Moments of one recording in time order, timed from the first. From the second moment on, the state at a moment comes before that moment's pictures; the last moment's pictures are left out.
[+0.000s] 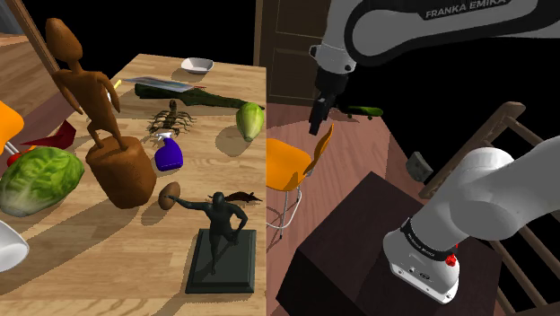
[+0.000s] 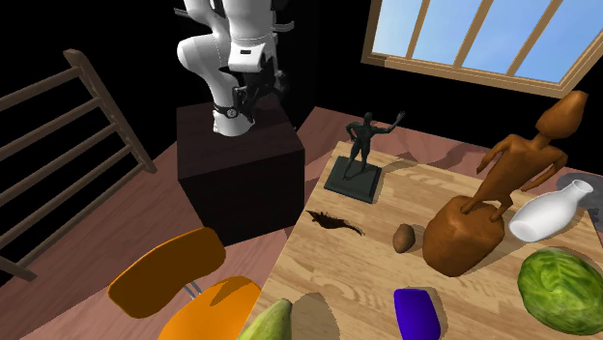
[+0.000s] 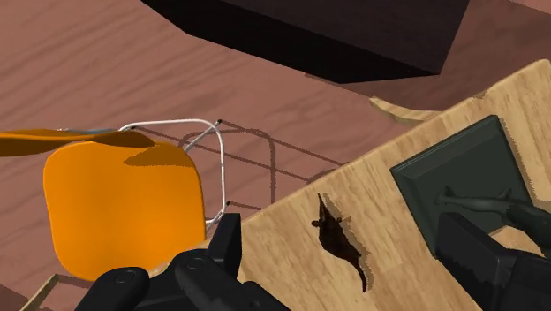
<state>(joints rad) 0.09 -0.46 0.08 -2.45 0.09 1.97 -0.19</state>
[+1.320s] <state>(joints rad) 0.18 0.28 0.17 -2.26 -0.16 2.51 -0.13</state>
